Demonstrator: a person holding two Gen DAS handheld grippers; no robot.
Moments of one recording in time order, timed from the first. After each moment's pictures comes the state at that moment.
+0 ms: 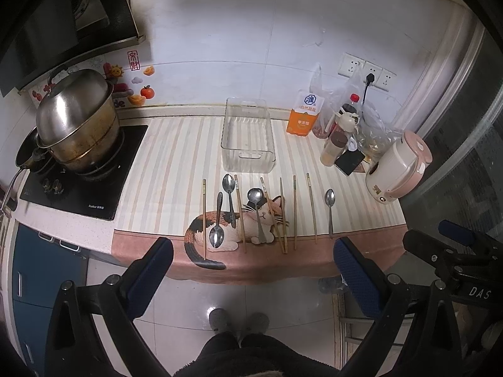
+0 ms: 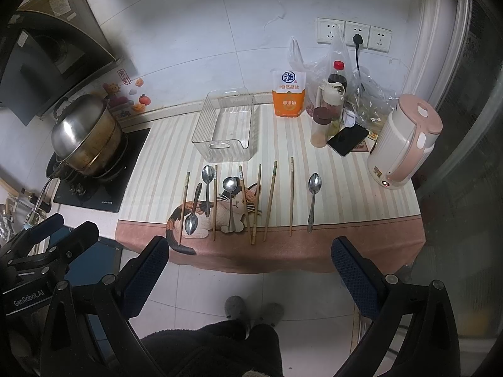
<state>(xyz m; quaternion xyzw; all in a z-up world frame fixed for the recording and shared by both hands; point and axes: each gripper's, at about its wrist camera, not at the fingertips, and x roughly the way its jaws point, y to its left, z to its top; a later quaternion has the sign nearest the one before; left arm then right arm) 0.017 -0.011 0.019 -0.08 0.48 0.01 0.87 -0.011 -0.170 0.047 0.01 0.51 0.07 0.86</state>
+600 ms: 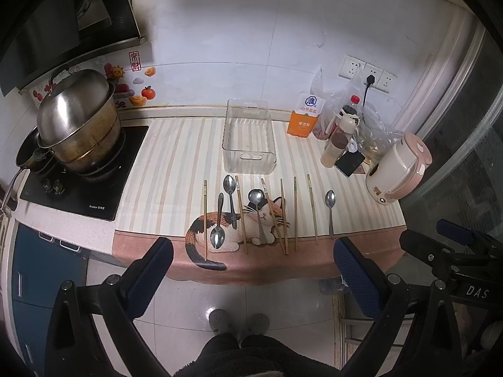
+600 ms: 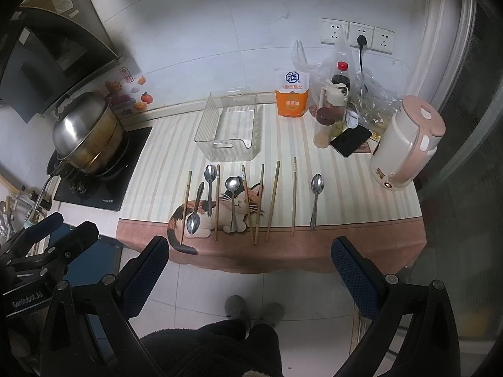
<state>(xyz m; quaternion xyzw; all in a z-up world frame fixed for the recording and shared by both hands) 0.015 -0.008 0.019 -0.08 0.48 0.01 0.87 -0.013 -0.163 0.046 0.01 0.51 0.07 0.86</state>
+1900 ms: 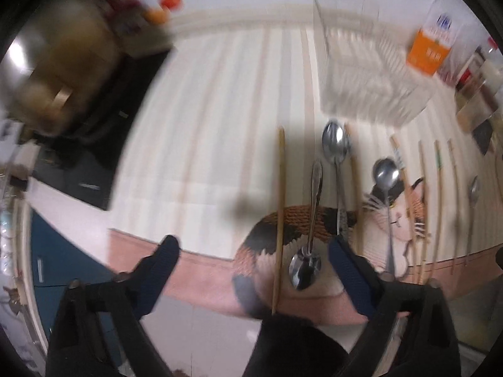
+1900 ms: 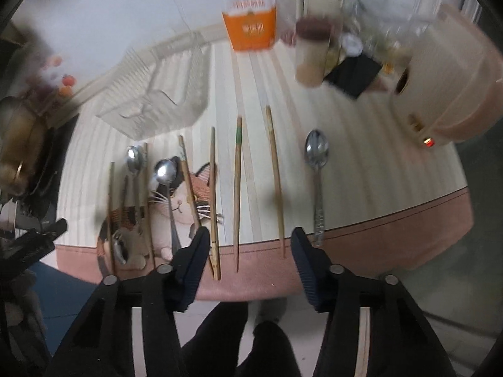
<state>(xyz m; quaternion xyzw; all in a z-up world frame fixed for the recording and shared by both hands) 0.178 0.086 -0.254 -0.03 0.63 0.14 0.76 0.139 -0.190 -0.200 0.06 0.60 -0.01 0.79</state>
